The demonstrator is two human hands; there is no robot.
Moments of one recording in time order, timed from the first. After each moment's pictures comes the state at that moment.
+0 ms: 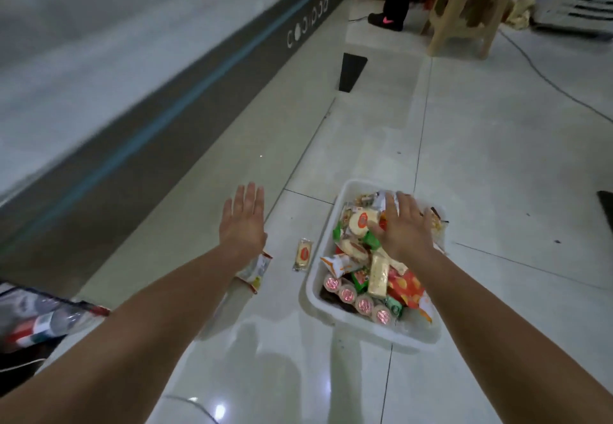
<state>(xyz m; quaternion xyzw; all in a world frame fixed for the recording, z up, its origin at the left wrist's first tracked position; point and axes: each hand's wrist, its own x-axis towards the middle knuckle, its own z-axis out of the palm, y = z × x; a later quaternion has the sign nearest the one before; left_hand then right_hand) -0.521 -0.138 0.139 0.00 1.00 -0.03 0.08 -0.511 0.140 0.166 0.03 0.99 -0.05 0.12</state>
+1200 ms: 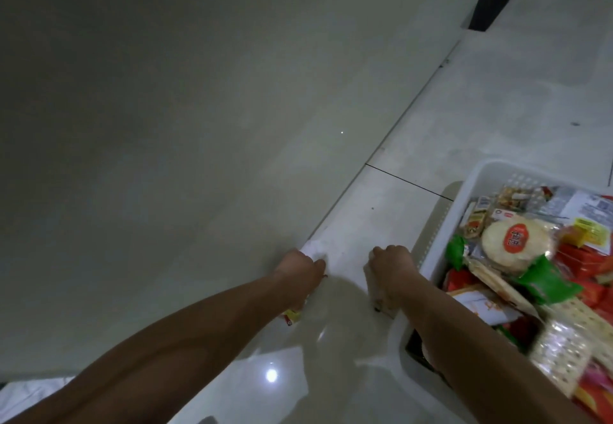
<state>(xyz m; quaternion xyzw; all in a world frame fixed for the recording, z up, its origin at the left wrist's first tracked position) -0.572 -0.181 -0.092 0.17 0.91 -0.18 0.34 -0.627 -0.007 -0.106 -0.33 0.88 0.22 0.26</state>
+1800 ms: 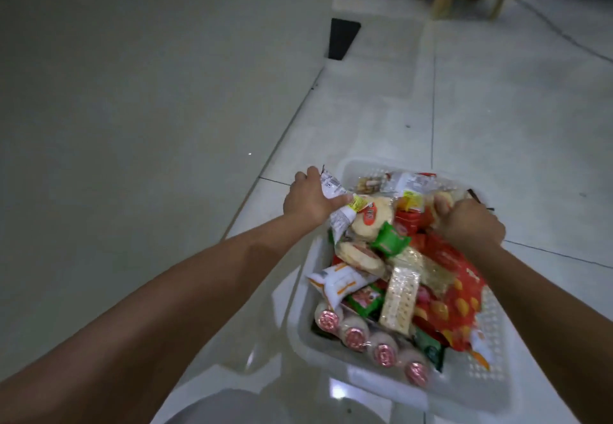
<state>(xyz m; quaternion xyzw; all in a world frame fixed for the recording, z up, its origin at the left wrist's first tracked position) -0.659 -0.001 -0.010 0.01 0.94 0.33 0.06 -0.611 0.238 0.001 0.26 0.96 -0.08 0.03</state>
